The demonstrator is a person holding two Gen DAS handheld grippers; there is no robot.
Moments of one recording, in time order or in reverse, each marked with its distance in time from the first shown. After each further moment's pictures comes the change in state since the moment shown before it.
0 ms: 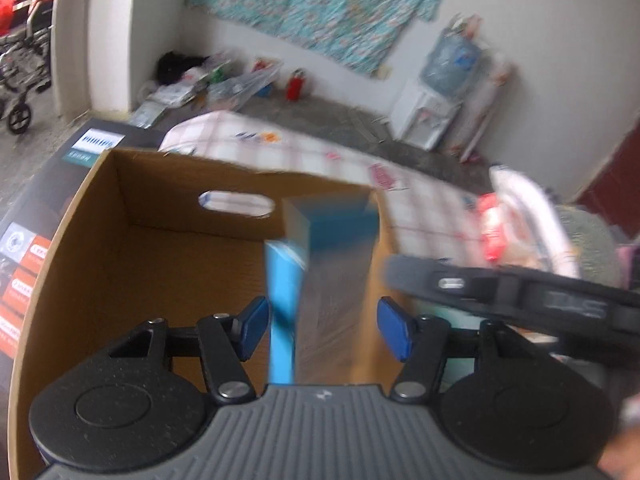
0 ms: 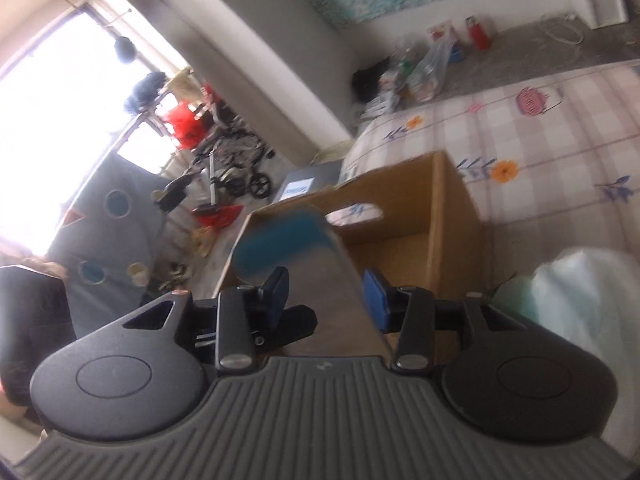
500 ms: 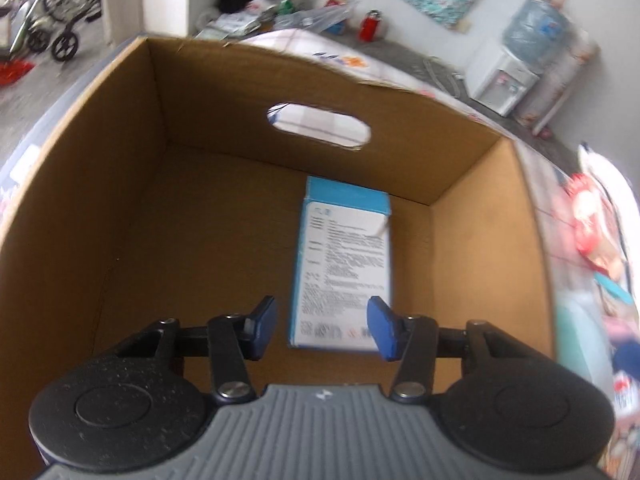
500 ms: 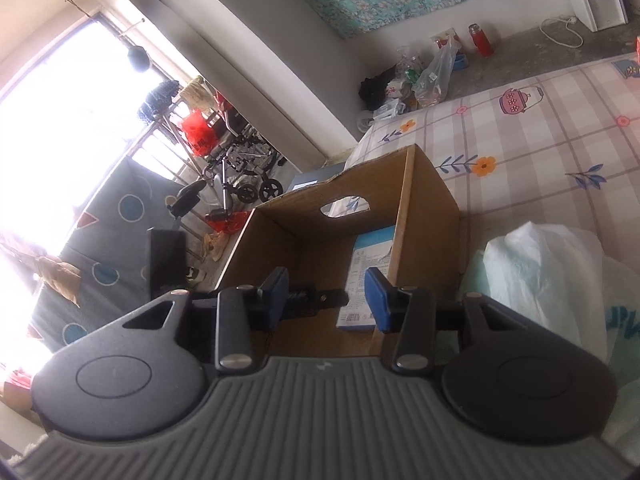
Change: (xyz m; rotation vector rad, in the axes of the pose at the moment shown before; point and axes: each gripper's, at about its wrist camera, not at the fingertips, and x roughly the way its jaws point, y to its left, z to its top) left arm 0.077 0.052 -0.011 -0.147 0.177 0.134; right arm -0.050 -0.031 -0.027 0.000 -0.020 0.063
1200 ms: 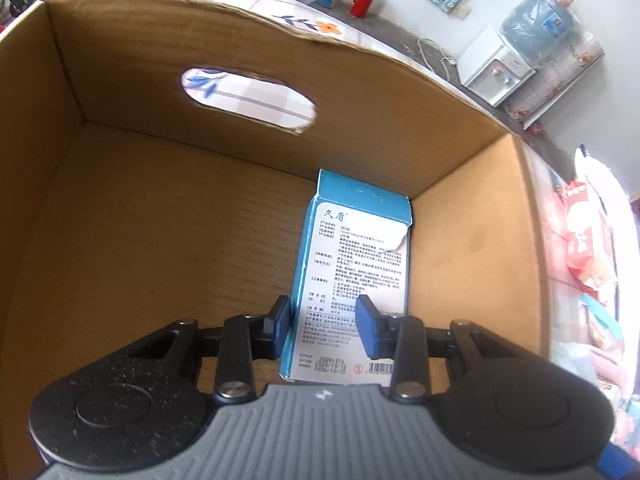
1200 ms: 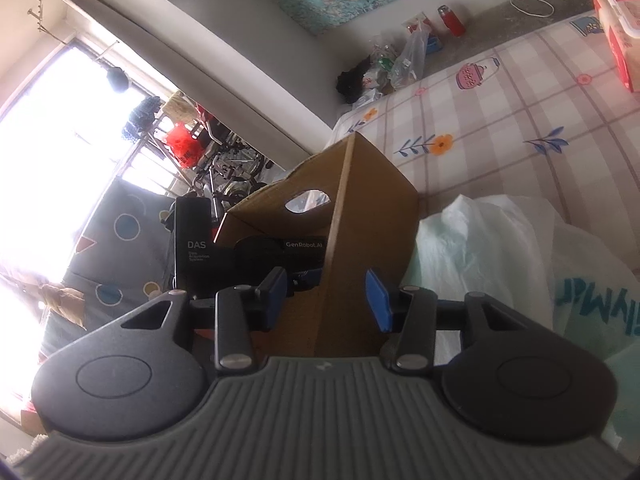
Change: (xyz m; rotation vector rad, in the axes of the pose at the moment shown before) left arm 0.046 -0.029 0.013 -0.038 0.064 -0.081; right arm -0.011 -0.046 -0.010 0.108 0.008 -0.021
